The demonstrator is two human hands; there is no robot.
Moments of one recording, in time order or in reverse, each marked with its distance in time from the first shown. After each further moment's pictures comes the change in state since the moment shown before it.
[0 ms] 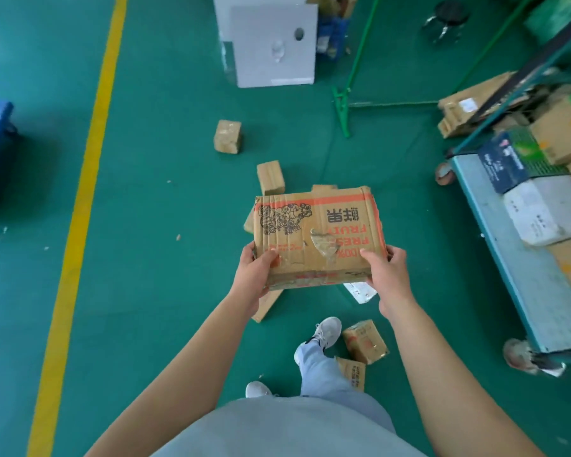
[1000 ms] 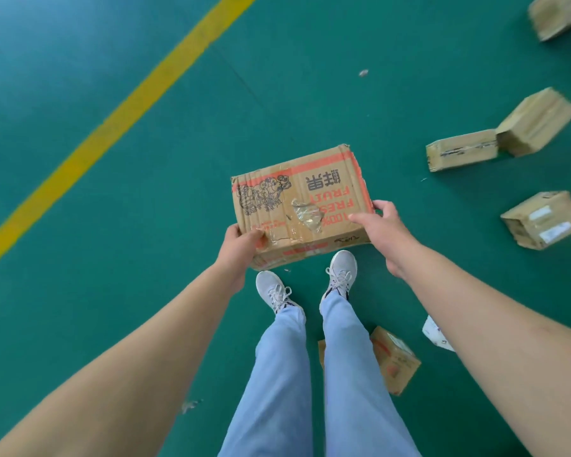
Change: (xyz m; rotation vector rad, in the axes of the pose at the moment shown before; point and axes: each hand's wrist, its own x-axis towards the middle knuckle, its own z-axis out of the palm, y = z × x) left_hand 0.128 -0.333 -0.215 -0.612 0.682 -0.481; right_hand 0.070 0.212 0.364 -1.078 -0.894 0.030
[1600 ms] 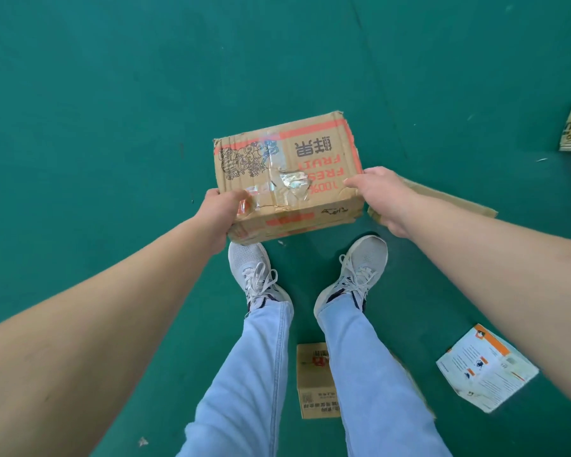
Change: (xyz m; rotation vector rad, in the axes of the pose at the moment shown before) left_hand 0.353 -0.174 0.033 -0.111 0.051 -0.246; right_hand 0.320 0.128 0.171 -0.398 -0.156 0.128
